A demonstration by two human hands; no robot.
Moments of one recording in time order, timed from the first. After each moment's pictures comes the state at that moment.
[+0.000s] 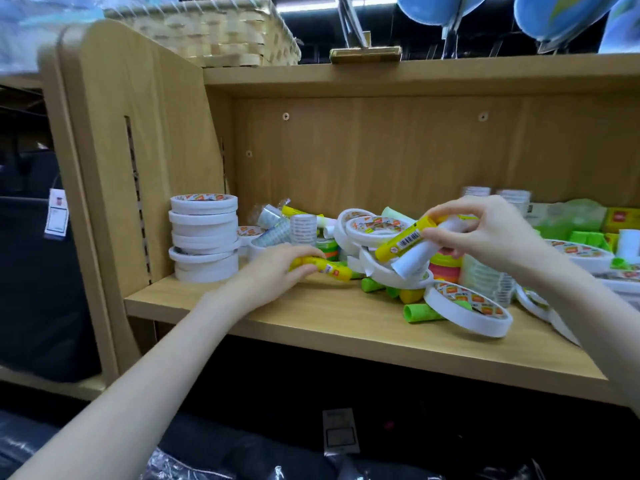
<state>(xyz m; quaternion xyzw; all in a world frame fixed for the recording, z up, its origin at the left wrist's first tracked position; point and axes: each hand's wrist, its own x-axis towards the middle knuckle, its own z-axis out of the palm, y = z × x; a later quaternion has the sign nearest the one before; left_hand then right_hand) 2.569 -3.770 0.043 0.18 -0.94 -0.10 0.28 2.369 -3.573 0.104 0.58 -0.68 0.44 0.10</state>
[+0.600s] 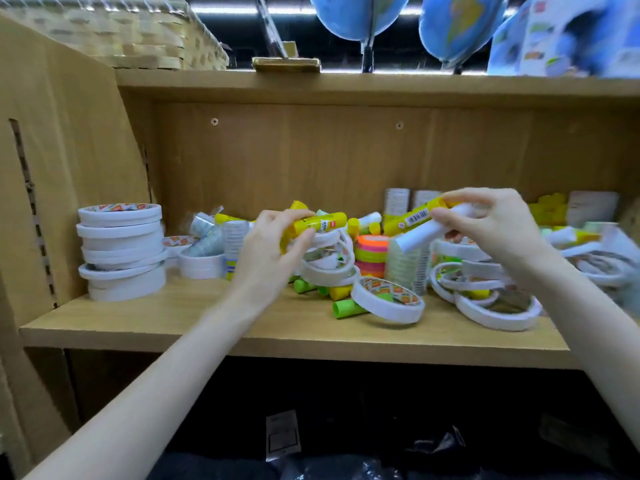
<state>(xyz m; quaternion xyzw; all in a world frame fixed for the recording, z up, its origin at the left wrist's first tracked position) 2.511 -3.694 0.060 0.10 -0.82 -0.18 0.54 2.326 -3.503 0.107 0.47 -0.69 0.53 0.17</state>
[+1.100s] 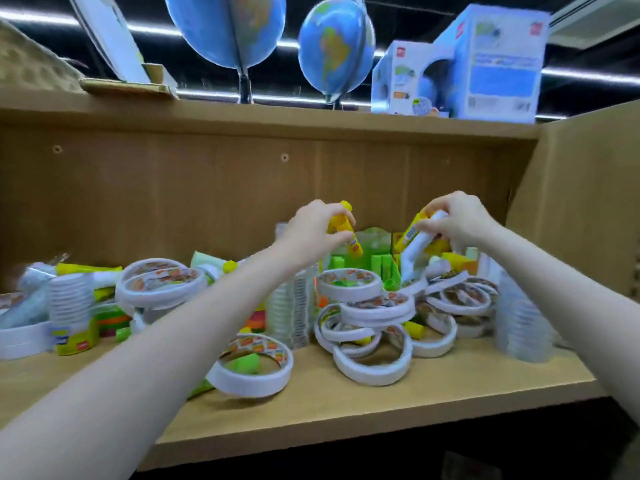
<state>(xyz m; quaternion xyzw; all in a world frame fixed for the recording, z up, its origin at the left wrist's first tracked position) 2.306 -3.614 0.143 0.02 -0.92 -0.11 0.37 2.148 -3.432 0.162 0.33 -0.86 0.32 0.24</state>
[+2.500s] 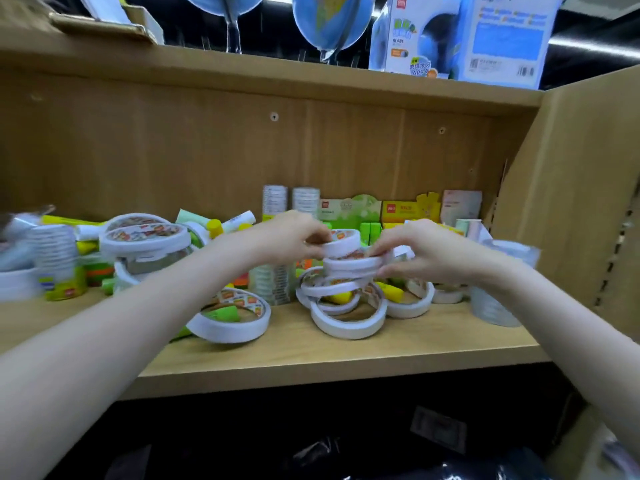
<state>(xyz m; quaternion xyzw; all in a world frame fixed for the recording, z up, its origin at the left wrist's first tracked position) 2.327 -3.606 0.111 -0.01 -0.98 0.02 0.17 2.232 -3.410 0.112 0.61 -0.77 0.13 0.14</state>
